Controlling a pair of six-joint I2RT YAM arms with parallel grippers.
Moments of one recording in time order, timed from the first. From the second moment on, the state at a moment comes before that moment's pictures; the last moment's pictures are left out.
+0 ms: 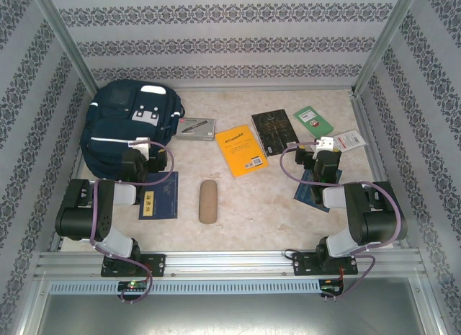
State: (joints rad) left arm 0.01 1.56 0.41 0.72 -0.05 -0.01; right arm 0.04 1.51 0.35 0.81 0.20 0.05
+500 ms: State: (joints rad) left arm 0.01 1.43 0.55 0.40 -0.12 -0.02; right arm 0.05 1.48 0.35 0.80 0.21 0.05
